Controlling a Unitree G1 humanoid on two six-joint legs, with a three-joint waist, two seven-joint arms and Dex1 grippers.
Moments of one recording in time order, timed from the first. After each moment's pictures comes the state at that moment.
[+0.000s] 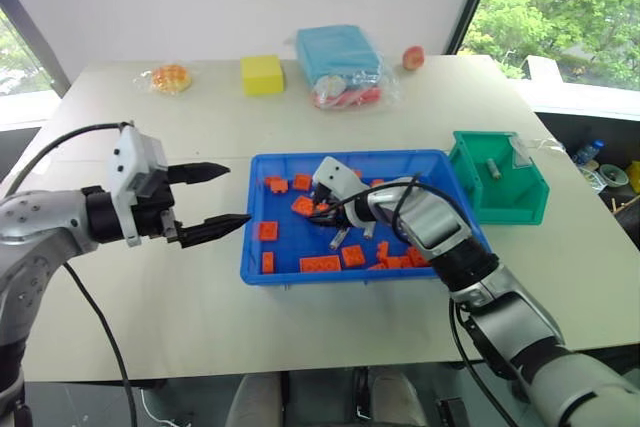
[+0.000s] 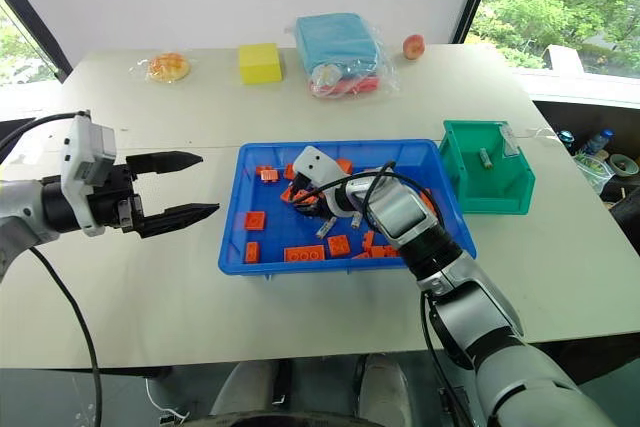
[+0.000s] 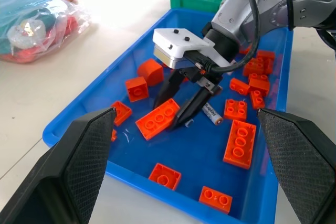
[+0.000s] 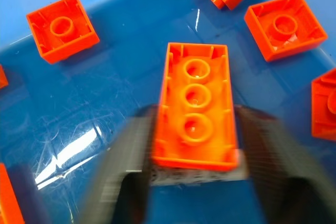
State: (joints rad) left arm -0.20 0.93 0.32 -0.47 -0.77 0.69 -0.96; right arm -0.80 -0.30 0.46 0.19 0.11 0.83 0.70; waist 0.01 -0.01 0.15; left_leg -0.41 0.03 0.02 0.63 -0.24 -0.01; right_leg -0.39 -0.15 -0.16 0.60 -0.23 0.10
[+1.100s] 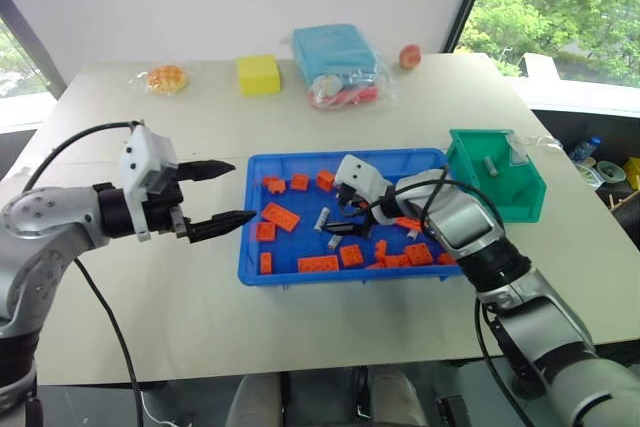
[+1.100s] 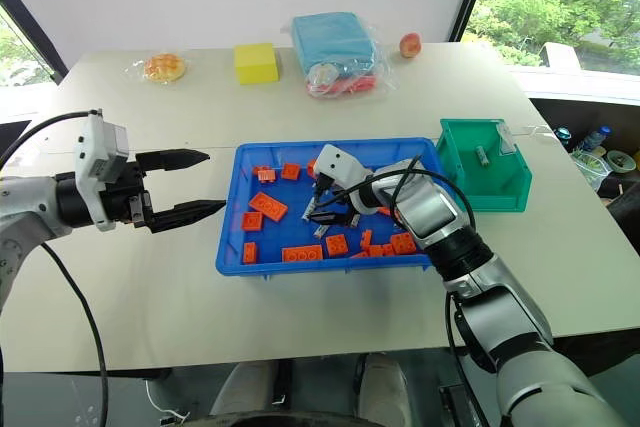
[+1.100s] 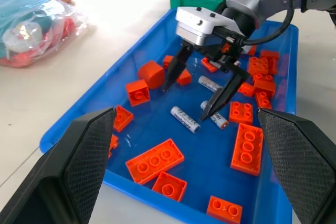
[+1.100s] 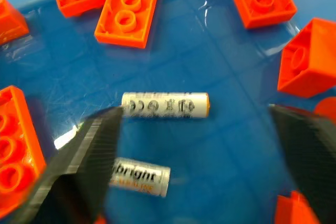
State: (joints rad) left arm -0.26 0.91 0.25 -0.42 -0.73 0.66 -0.96; right arm -0.77 -0.42 0.42 0.13 0.07 0.74 0.88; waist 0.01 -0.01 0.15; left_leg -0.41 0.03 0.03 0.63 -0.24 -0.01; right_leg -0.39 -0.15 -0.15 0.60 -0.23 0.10
